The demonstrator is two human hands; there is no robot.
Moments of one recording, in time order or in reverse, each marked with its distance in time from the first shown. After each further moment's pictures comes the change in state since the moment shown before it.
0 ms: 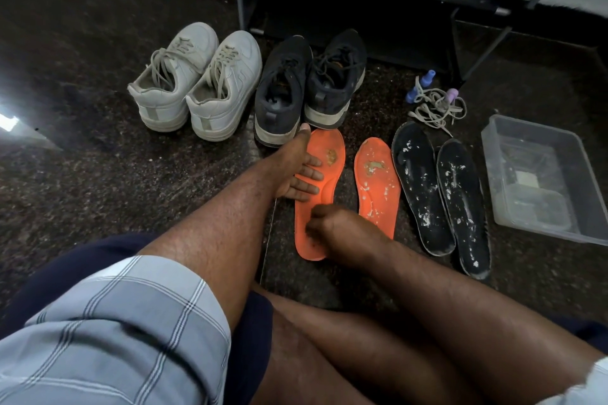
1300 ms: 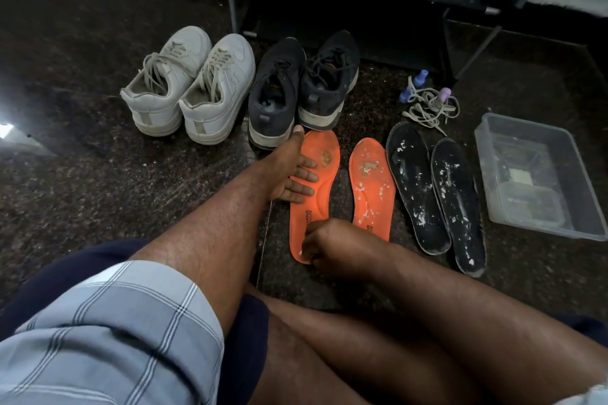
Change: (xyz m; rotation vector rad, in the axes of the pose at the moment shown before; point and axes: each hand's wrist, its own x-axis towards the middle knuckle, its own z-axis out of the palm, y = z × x) left_hand -0.001 0.000 0.001 -0.005 0.022 0.003; right_hand -0.004 -0.004 0.001 0.084 -0.178 0.009
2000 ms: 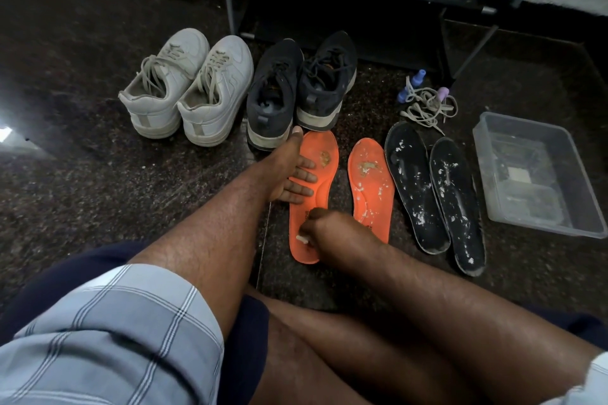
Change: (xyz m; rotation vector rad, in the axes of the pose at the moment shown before) left_hand 0.000 0.000 0.000 0.006 -0.007 -0.003; right_hand 0.007 0.000 0.003 -0.057 0.206 0.107
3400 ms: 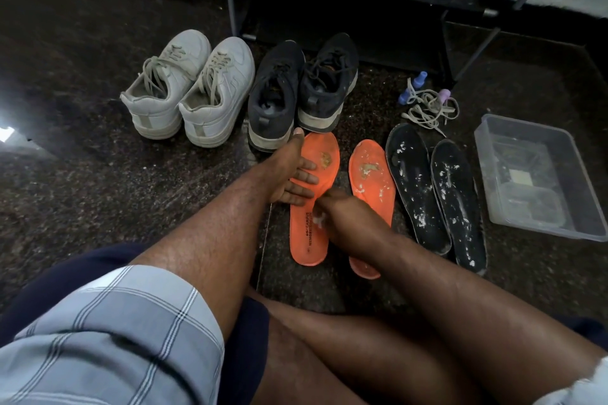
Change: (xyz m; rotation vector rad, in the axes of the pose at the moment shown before) left_hand 0.003 0.000 0.000 -0.009 0.007 0.006; right_hand 0.004 0.024 -0.009 0.181 0.126 0.117
